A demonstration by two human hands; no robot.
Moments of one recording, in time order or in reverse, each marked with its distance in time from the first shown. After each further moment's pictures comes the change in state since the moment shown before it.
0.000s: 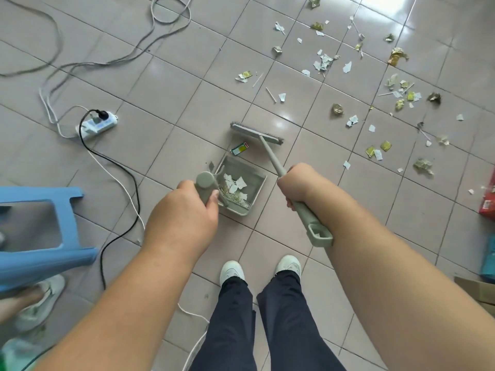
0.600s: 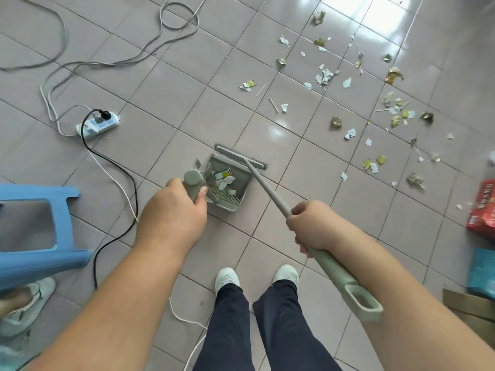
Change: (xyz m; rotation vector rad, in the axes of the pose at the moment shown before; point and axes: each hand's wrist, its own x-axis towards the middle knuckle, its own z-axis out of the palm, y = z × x) left_hand 0.023 -0.032 -0.016 -0.105 0.026 -0.079; right_hand -0.060 0.012 0.017 0.038 -0.091 0.050
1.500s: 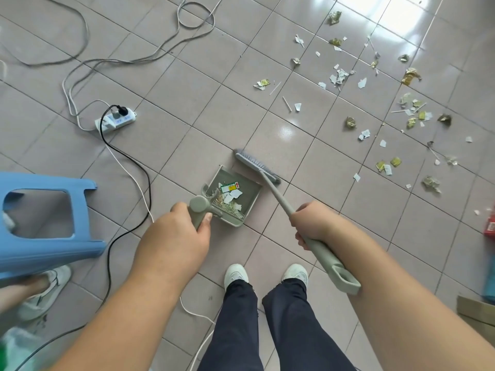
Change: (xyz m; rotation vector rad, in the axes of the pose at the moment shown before) left_hand -0.041 -0.041 -0.012 0.048 -0.049 0.027; right_hand 0.029 -0.001 0.033 0.073 -0.032 0.081
